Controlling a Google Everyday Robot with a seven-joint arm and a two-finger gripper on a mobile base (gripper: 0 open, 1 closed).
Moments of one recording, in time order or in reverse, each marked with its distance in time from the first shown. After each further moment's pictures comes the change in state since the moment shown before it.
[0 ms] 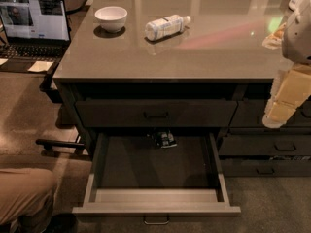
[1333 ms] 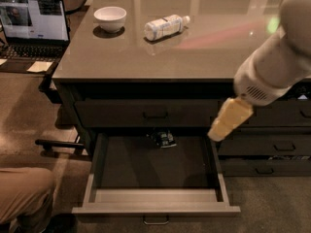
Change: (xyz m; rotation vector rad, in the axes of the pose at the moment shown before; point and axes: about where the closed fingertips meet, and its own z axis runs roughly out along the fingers) arm -0.021 0.001 0.102 0.031 -0.063 0.267
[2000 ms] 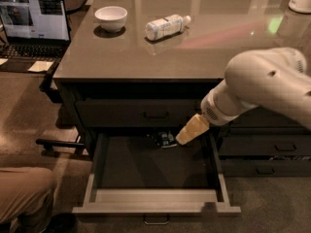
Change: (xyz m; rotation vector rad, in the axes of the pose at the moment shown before) arm -0.020 0.001 0.123 0.013 -0.058 0.273
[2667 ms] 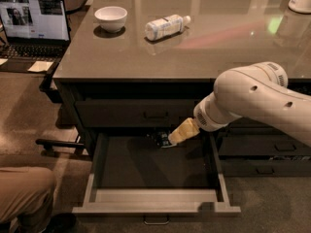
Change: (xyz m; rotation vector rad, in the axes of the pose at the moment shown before) arm 0.002 0.007 0.040 0.011 -0.004 0.204
